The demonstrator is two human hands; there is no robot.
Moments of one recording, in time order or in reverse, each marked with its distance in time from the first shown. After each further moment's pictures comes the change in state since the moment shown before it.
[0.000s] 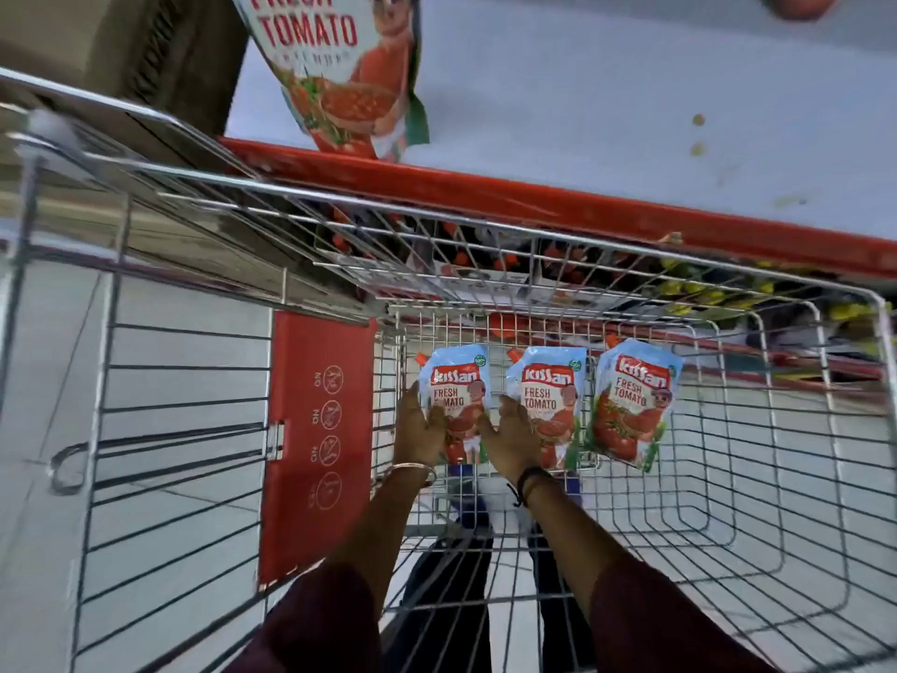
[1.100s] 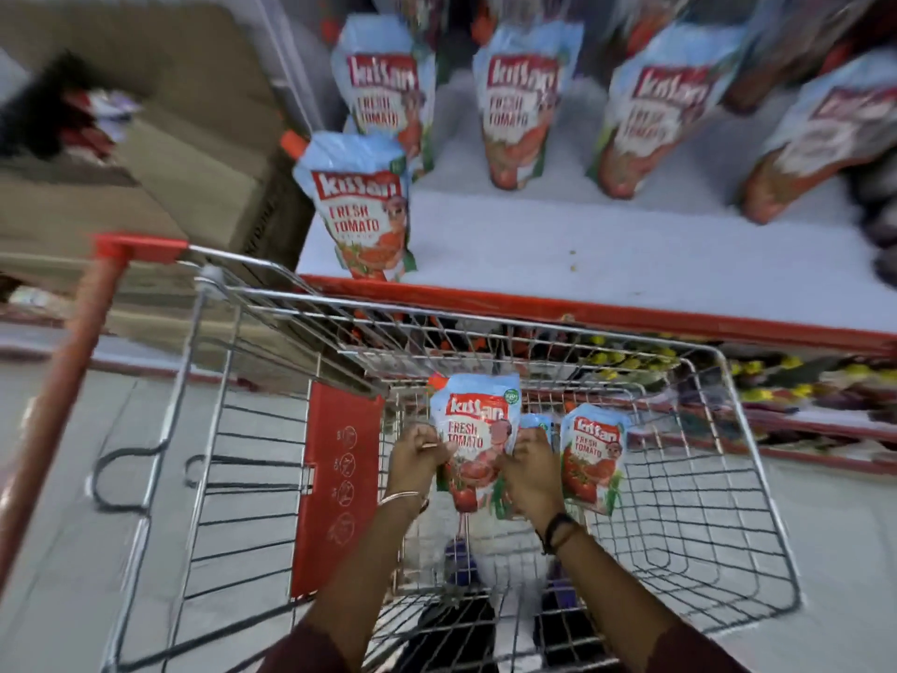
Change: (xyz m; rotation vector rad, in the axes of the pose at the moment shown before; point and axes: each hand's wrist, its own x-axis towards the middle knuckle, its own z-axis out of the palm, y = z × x) left_hand -0.074 0.113 -0.059 -0.392 -0.043 0.090; right_hand -0.098 -0.033 -0.077 0.368 0.283 -0.228
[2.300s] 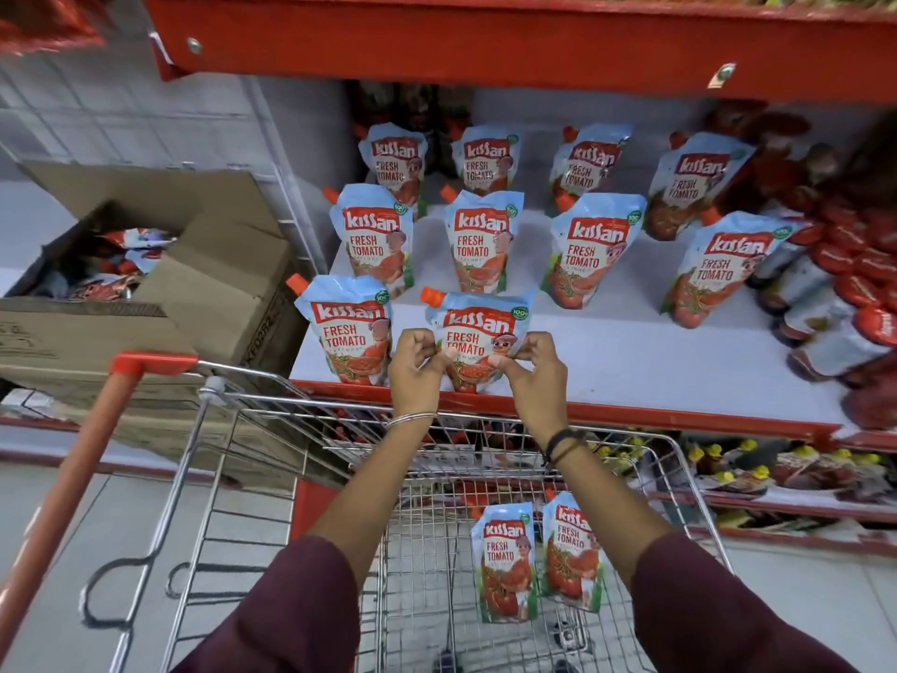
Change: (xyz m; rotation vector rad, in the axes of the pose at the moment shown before) left_hand 0.055 0.214 0.042 -0.173 0.069 0.617; right_hand 0.072 -0.182 -0.086 0.223 0.311 -0.558
